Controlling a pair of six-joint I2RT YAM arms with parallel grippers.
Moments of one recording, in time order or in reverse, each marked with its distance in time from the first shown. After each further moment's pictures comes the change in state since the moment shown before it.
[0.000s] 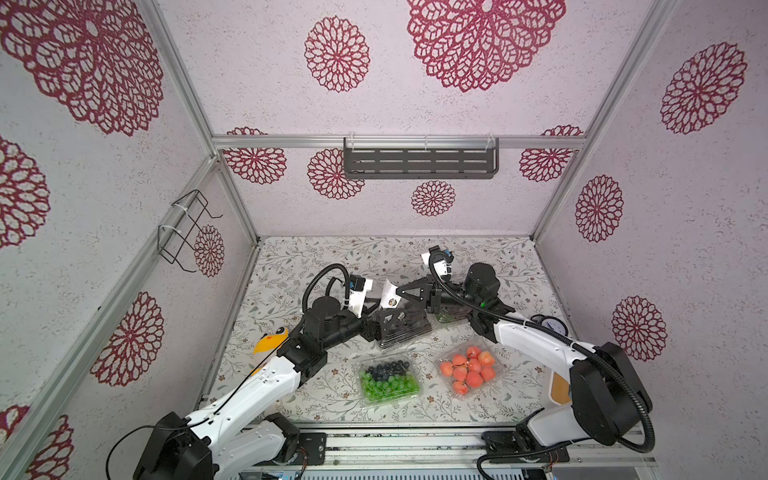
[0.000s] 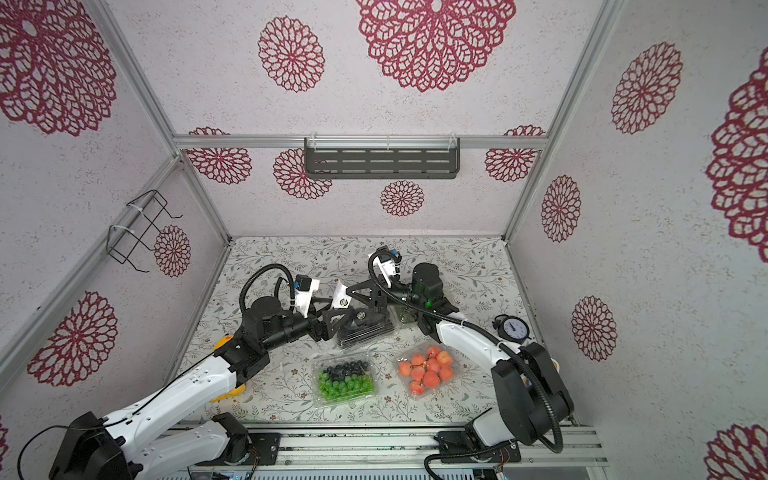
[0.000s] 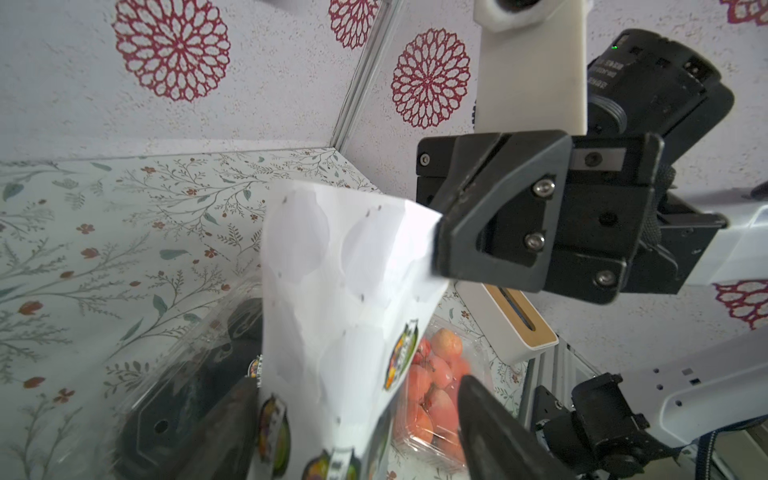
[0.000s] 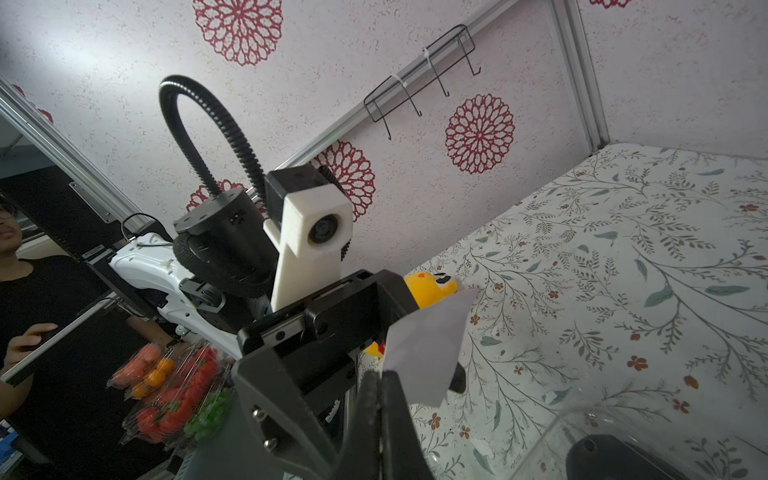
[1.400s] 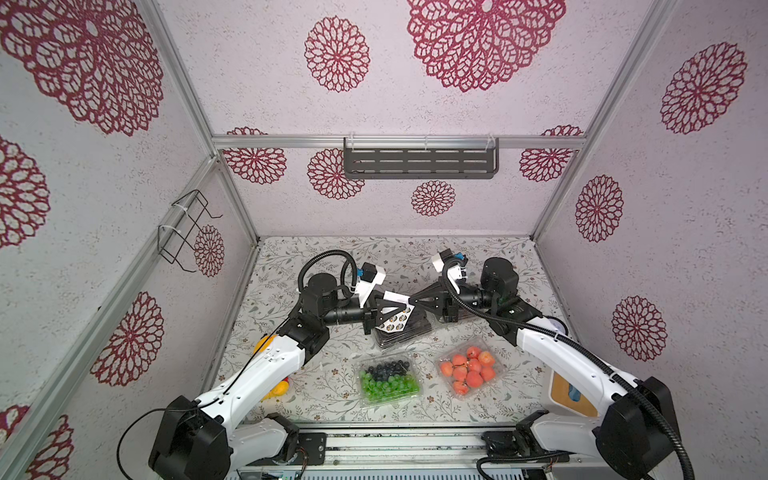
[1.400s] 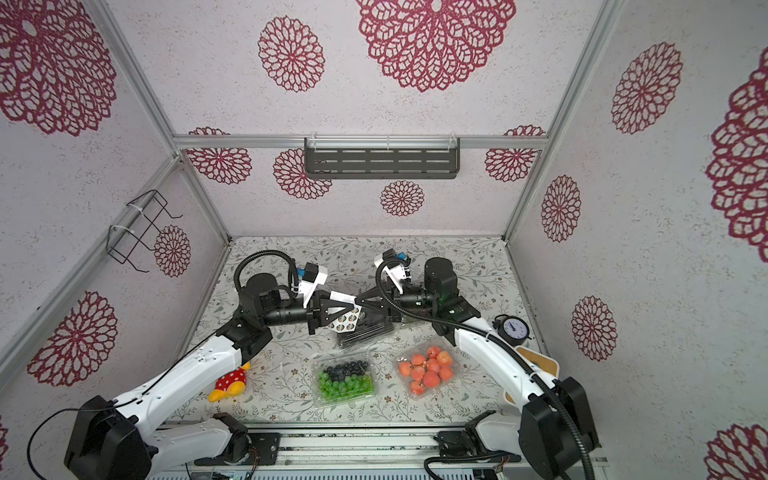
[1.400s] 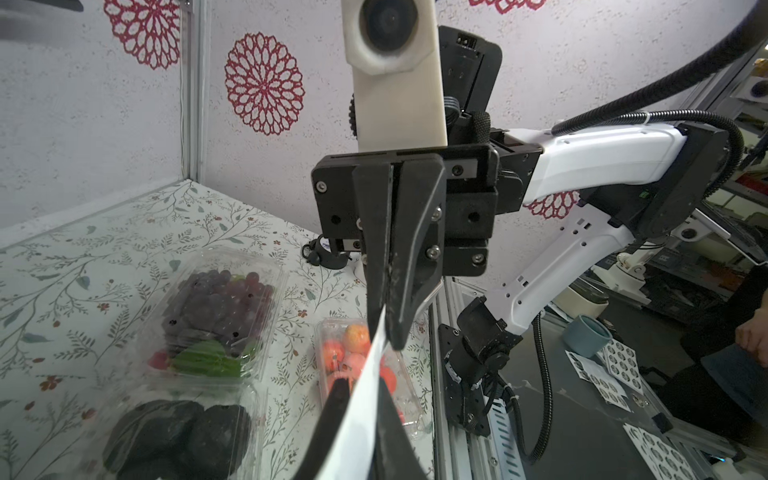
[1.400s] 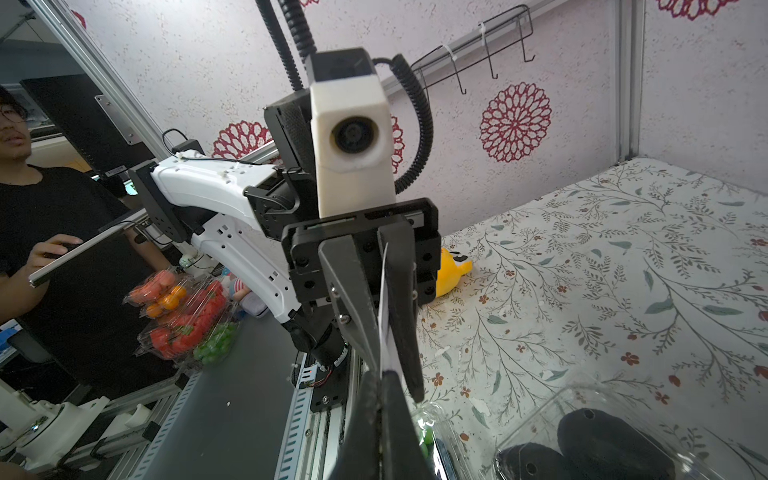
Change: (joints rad) left arm 0.079 0.134 0.172 0.036 0.512 0.153; right arm -0.028 -0.164 0.051 -0.359 -0.125 -0.266
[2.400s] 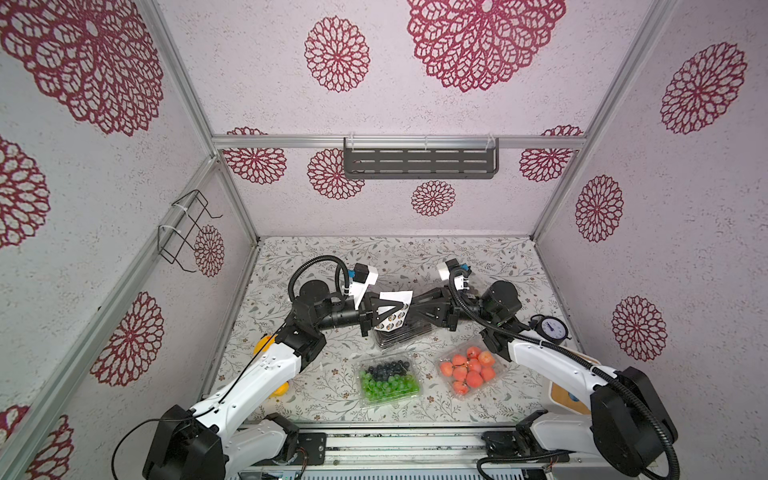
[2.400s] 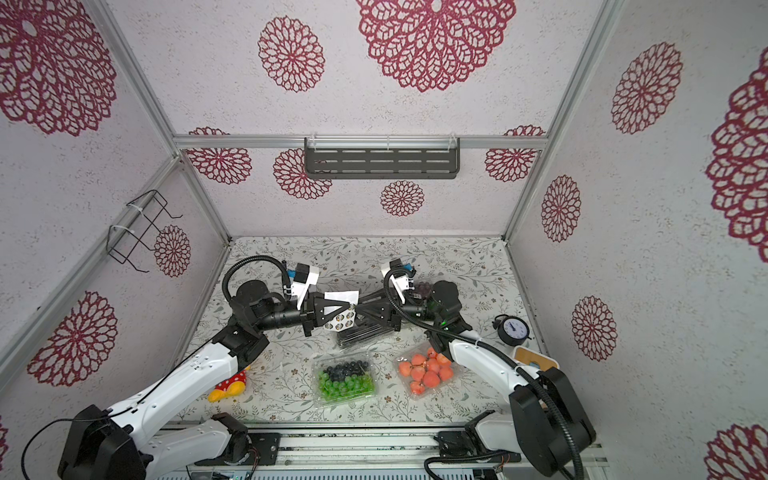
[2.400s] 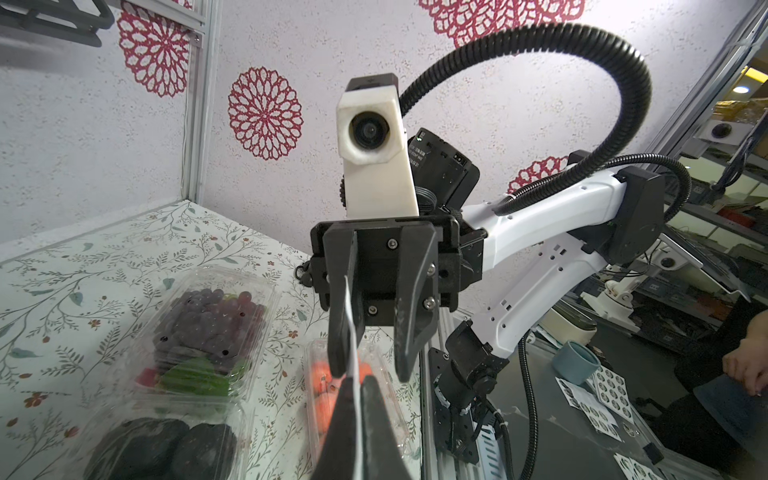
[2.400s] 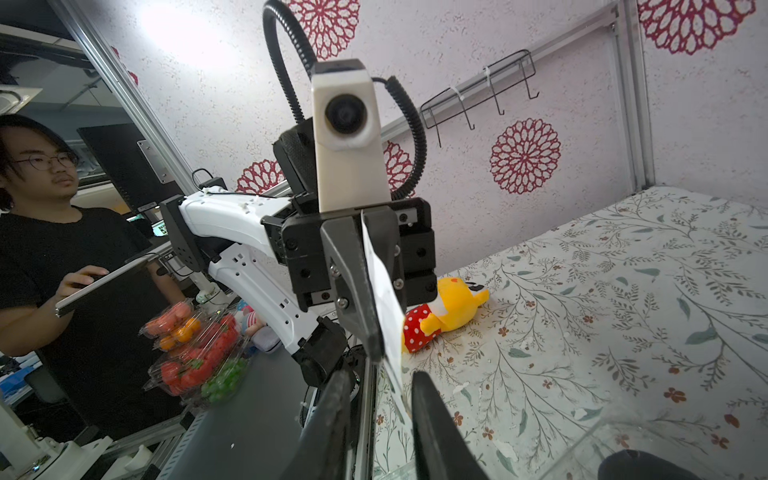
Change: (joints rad) left arm 0.005 -0.051 -0.065 0.150 -0.003 -0.128; right arm 0.022 0.026 -0.218 0.583 0.043 0.315
